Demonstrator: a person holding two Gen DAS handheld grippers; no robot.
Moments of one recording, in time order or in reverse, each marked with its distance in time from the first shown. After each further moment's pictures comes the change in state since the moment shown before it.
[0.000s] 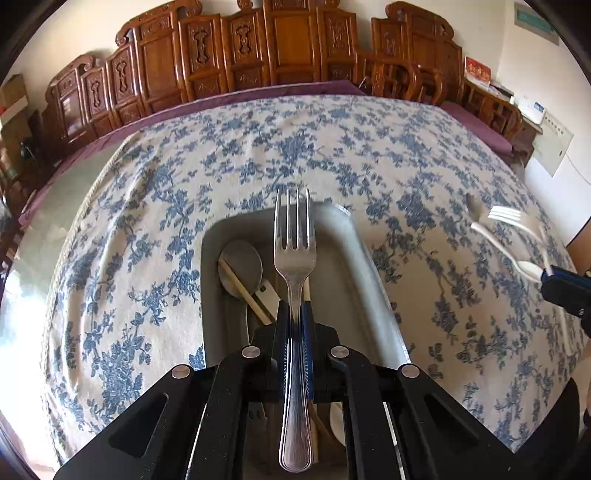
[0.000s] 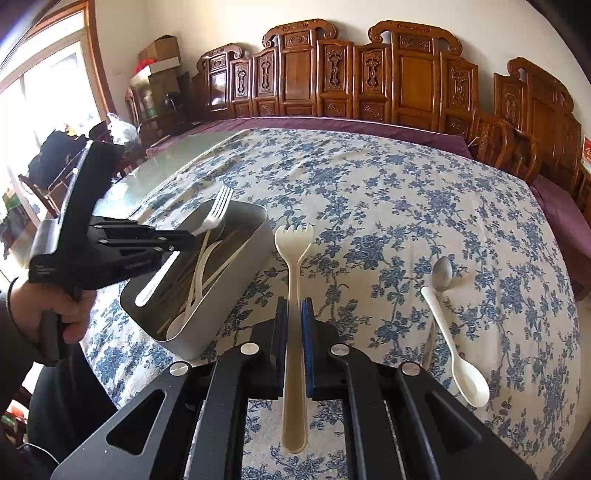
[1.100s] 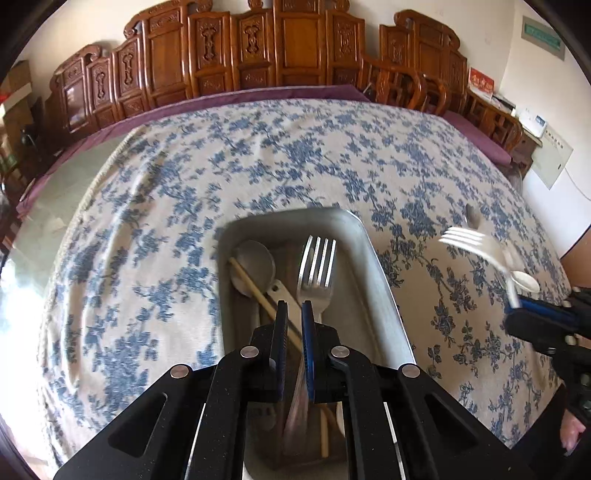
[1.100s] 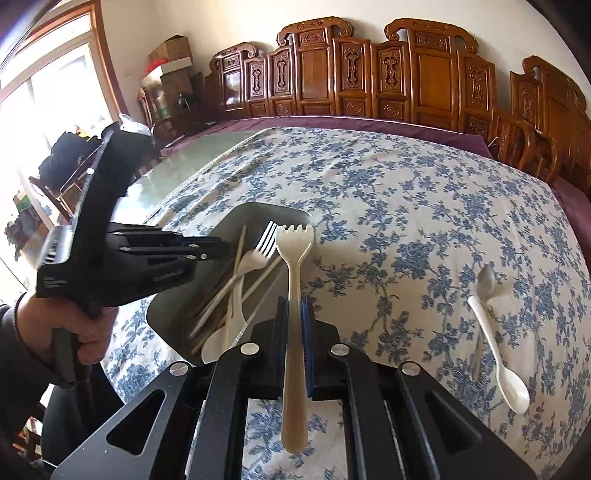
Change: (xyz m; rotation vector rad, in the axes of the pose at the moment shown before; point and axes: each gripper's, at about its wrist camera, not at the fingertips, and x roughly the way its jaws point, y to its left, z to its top) left arm -0.017 0.018 0.000 -0.042 -0.027 -0.023; right arm 0.024 0.041 0.015 0.003 0.001 0.062
